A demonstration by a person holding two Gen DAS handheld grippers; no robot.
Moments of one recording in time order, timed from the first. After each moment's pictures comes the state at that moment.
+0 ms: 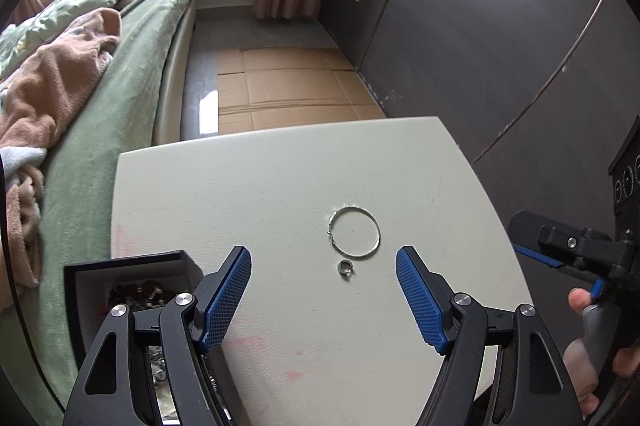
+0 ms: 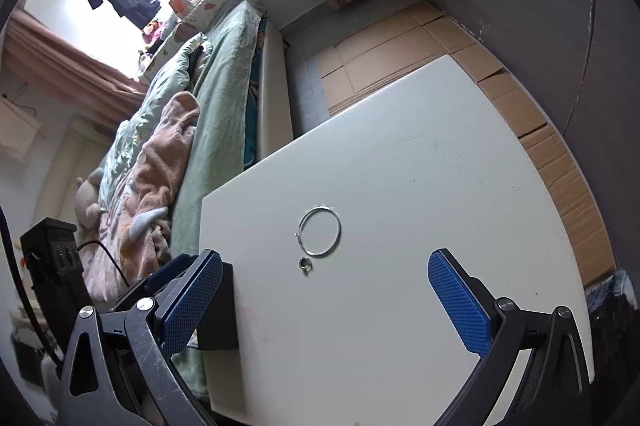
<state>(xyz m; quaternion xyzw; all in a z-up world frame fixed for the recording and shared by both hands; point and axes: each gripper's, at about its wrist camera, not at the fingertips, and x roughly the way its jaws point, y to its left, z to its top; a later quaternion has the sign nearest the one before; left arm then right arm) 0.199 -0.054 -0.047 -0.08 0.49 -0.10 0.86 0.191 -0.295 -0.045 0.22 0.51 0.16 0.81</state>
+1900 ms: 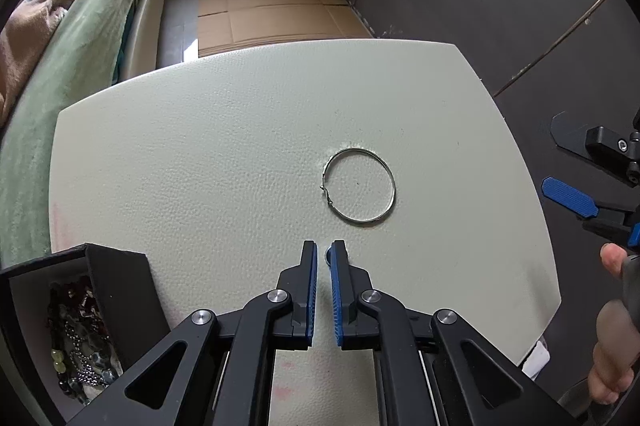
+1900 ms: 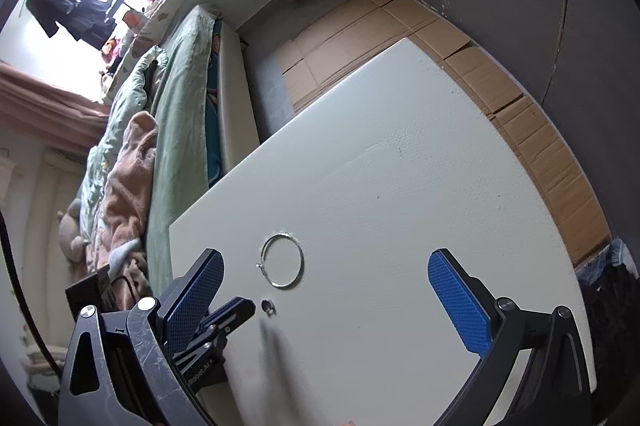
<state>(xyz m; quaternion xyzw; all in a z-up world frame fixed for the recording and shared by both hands) 0.231 -0.077 -0.105 -0.07 0.58 -0.12 0.80 0.225 -0.309 -0.072 0.25 0.54 0.10 0.80</state>
